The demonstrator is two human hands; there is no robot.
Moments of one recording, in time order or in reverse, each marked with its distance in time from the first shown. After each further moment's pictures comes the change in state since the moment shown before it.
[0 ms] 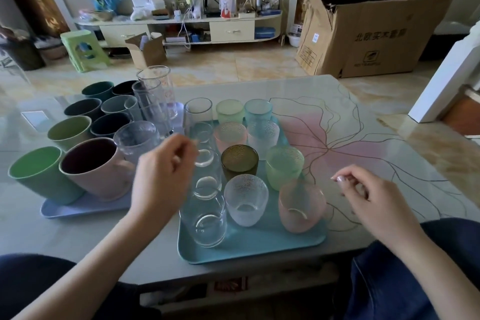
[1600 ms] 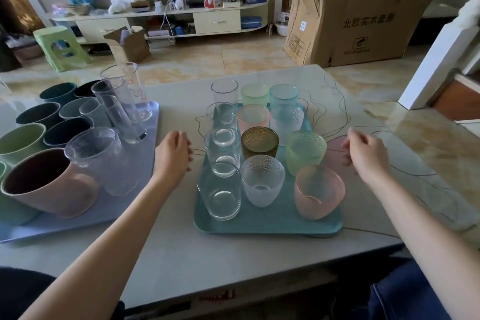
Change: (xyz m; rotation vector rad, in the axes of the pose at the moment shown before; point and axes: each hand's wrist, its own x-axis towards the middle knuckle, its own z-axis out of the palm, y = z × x) left_hand 0.068 -0.064 0.122 -0.214 -0.110 -0.456; right_hand 0.115 0.089 0.021 0.340 0.298 0.533
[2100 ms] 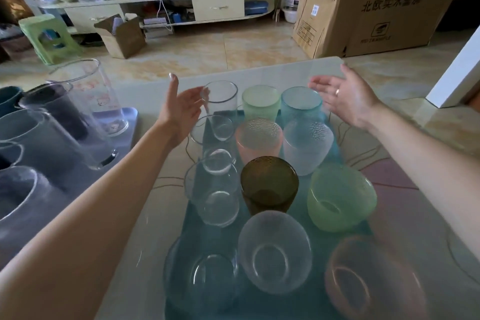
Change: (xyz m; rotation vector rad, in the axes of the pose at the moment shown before) left_hand 0.164 0.020 0.073 -0.625 -0.407 -0.207; right_hand 0.175 -0.055 0.098 0.489 -0.685 0.066
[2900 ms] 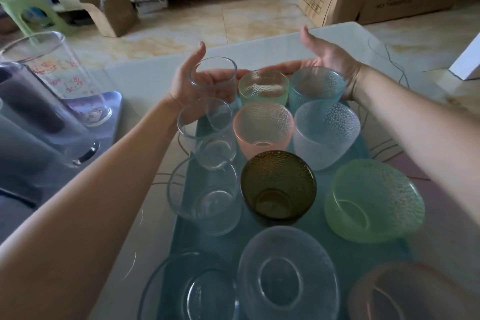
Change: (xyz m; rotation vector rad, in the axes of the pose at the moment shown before) left_hand 0.038 -0.003 0.014 0.214 -0.551 -0.097; right_hand 0.047 0.006 0.037 0.177 -0.782 0.317
